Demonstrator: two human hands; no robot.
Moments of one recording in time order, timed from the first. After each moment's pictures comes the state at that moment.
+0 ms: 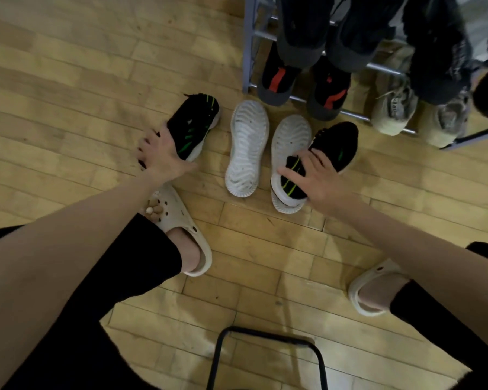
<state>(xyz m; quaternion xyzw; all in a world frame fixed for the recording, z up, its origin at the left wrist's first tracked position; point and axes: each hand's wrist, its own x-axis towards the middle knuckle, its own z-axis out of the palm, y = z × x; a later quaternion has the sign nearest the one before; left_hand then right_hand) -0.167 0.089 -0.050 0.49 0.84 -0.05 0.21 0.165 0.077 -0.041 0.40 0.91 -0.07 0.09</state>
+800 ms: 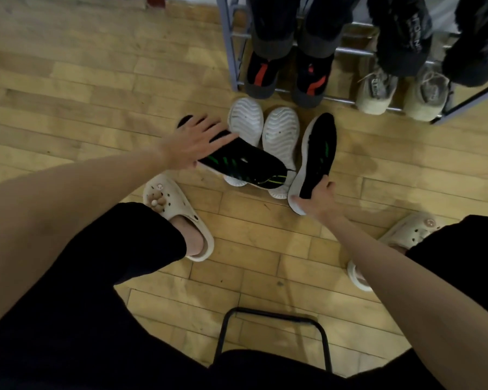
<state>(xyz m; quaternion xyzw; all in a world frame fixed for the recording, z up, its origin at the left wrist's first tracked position) -0.129 0.090 0.009 0.92 0.31 -0.23 -0.10 0.184 0.005 -0.075 0.76 0.48 -0.44 -0.02</state>
